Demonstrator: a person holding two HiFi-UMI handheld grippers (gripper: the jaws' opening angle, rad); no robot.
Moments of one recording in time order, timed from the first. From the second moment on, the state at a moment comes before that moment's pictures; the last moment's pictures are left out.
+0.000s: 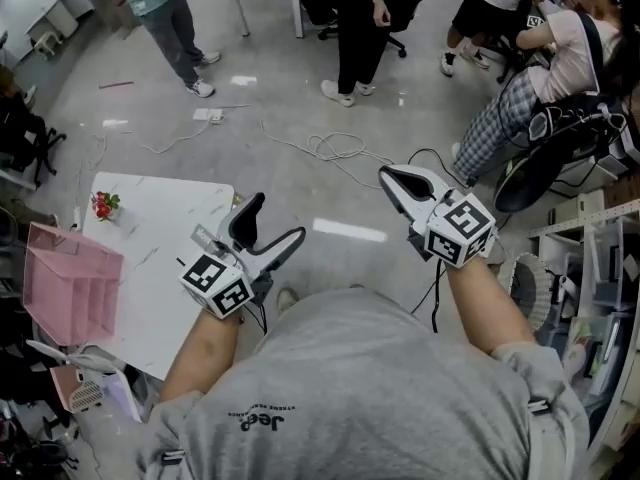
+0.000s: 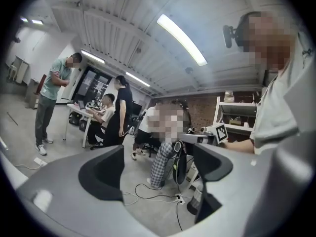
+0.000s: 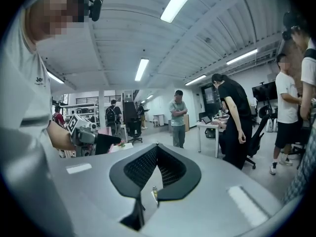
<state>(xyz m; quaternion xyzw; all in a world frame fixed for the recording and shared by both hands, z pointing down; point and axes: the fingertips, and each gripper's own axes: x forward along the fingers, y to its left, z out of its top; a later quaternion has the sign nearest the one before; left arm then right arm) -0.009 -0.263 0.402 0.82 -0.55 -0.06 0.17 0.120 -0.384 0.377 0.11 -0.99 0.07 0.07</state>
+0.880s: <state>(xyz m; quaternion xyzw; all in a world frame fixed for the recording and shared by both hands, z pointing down) -0.079 -0.138 0.562 0.64 -0.64 -0.22 0.37 -0.012 -0.332 0.409 -0.06 -0.98 0.06 0.16</state>
